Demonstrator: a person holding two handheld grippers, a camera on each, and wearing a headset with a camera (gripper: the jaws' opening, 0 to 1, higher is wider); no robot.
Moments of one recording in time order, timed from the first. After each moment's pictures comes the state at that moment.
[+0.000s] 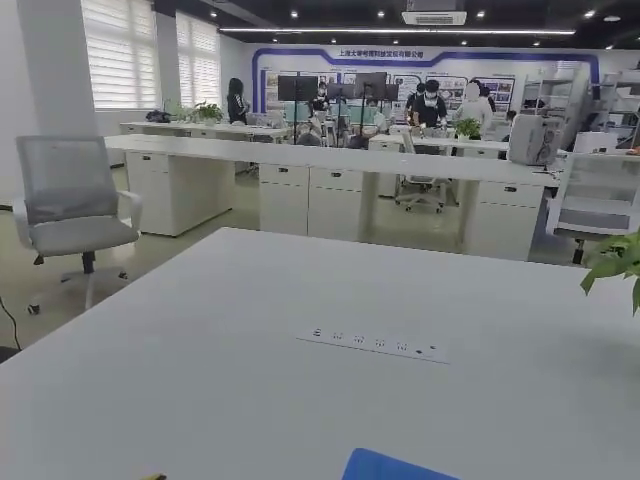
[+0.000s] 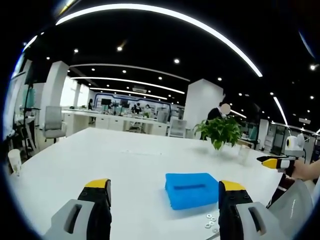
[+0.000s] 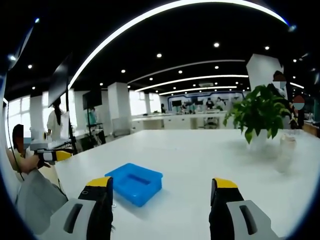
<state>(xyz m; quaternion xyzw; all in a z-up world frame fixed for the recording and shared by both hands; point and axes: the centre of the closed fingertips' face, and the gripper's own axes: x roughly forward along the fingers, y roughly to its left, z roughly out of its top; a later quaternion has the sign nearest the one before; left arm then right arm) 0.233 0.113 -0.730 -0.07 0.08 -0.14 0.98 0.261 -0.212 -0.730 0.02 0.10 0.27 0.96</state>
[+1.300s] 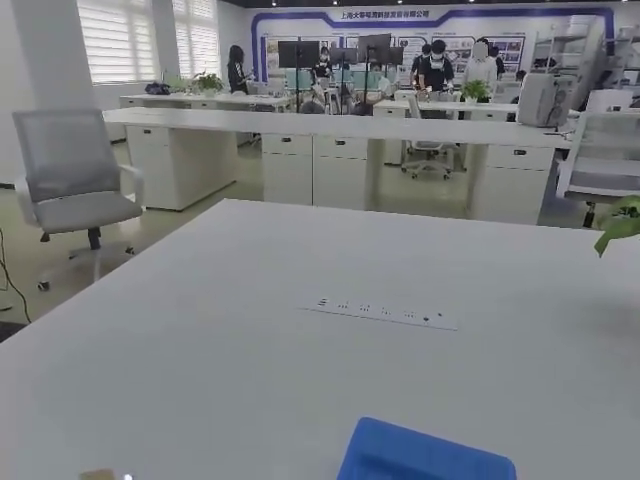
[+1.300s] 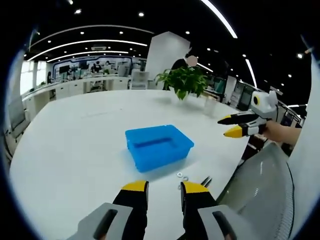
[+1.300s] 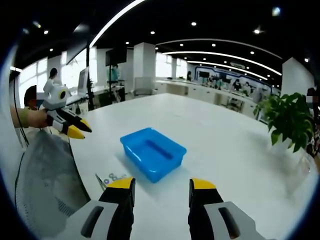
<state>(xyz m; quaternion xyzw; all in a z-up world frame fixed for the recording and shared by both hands) 0.211 0.056 -0.777 0.00 0.28 -0.33 0.90 0.255 -0.158 -0.769 -0.12 0.23 0.37 0.89</state>
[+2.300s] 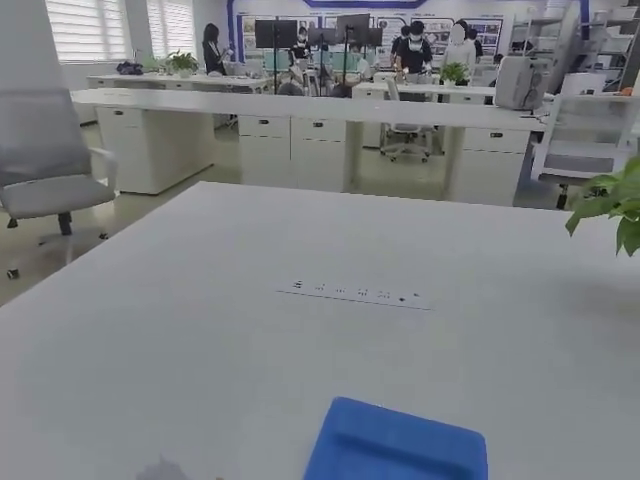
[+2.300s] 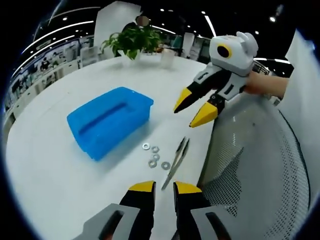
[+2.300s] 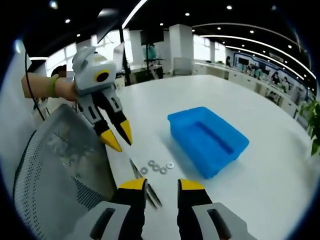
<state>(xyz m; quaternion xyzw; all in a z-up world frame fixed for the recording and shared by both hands) 0.179 0.003 -0.848 0.16 0.39 -0.49 0.76 0.203 -0.079 -0.825 -0.16 0.31 0.51 0.79</state>
